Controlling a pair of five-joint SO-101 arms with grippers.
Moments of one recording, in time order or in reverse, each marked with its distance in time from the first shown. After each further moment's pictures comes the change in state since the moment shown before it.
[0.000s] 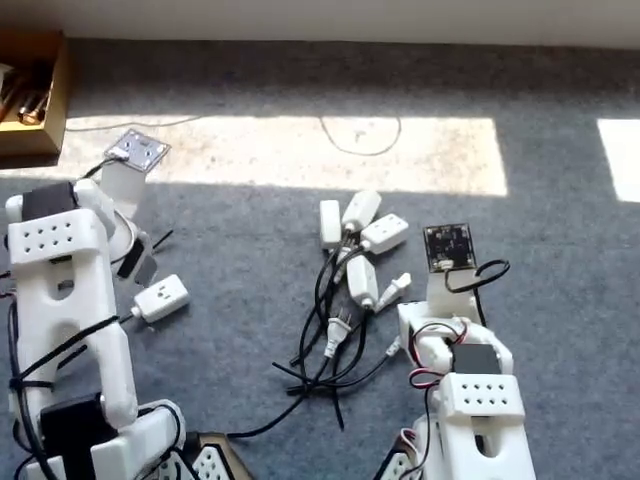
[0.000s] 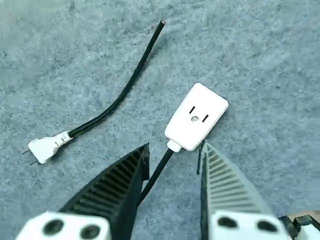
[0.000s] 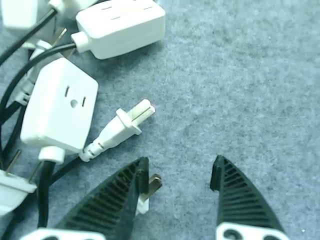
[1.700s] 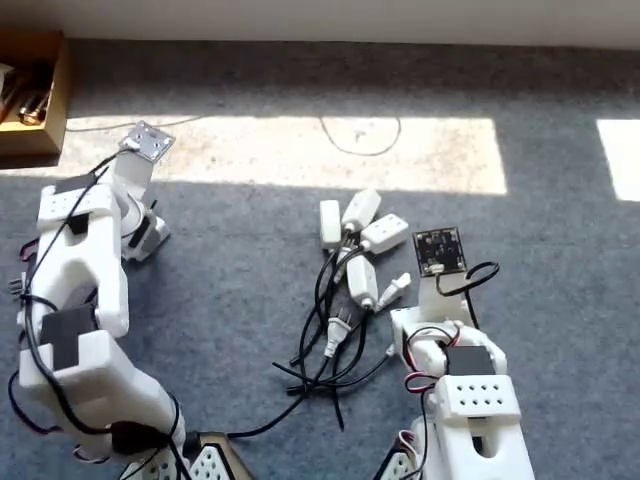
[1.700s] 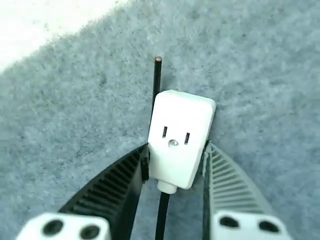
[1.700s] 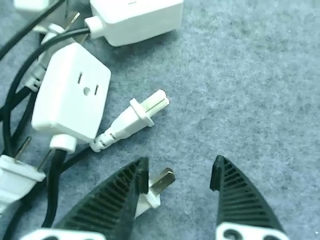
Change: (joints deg) left arm -1.3 31.4 -10.1 -26.2 -3.4; right arm -2.5 0.0 1.5 0.0 0.0
